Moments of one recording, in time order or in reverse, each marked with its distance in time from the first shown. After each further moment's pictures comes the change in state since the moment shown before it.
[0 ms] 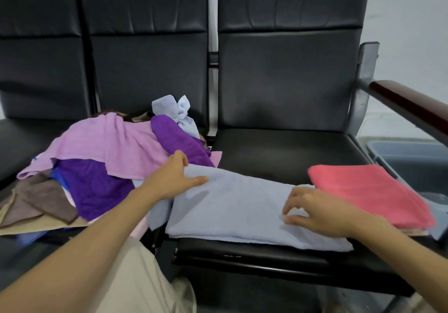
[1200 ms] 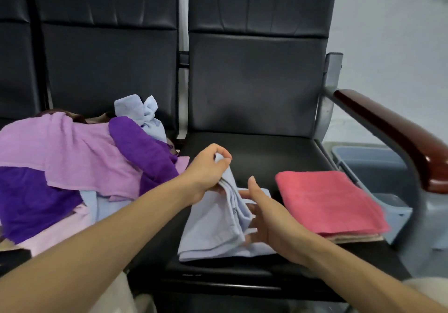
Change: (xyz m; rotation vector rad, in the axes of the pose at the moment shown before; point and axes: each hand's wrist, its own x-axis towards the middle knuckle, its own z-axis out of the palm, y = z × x) left_hand 0.007 0.143 0.039 -0.811 -0.149 -0.009; right_hand 0.004 -0.048 -0.005 1.544 0.044 0.362
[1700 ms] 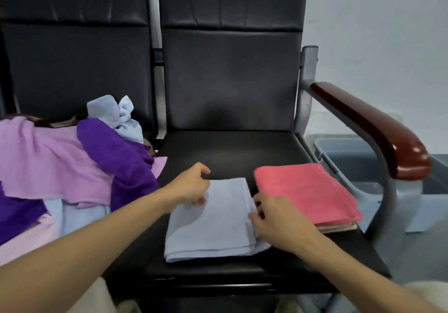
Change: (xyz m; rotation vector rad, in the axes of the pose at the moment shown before) left_hand 0.022 -0.029 0.021 0.456 -0.172 -0.141; right_hand -0.011 0.014 -0.058 -1.190 0.379 -0.169
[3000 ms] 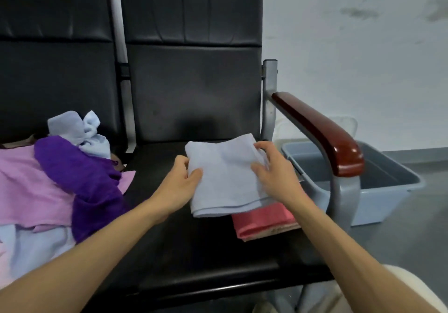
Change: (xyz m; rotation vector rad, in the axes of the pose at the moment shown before) left_hand -0.023 0.047 0.022 -0.220 0.178 0.278; right_hand 0.020 0.045 -0.069 0.382 0.469 0.037
